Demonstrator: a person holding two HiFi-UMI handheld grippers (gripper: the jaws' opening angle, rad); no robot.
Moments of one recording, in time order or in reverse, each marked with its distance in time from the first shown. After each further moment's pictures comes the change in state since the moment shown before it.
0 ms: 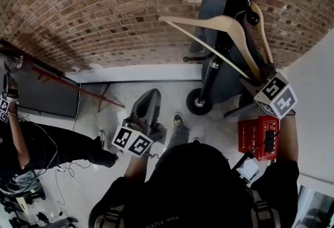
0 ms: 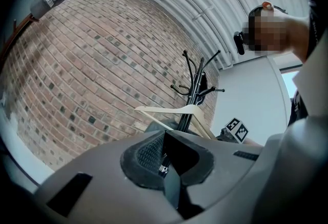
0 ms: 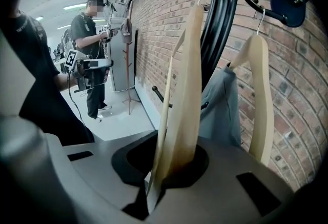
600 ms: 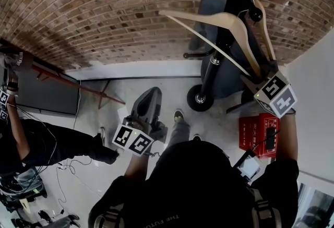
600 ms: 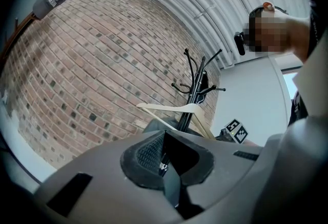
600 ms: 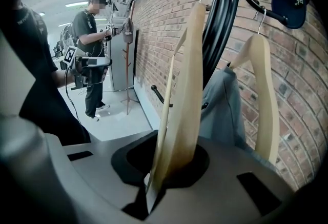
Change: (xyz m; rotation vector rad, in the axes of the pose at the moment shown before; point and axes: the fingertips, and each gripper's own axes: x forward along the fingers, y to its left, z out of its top) left arm -0.001 0.000 -0.006 -0.015 0.015 0.008; right arm 0.007 -0.002 -0.003 -0.025 -0.014 -0.025
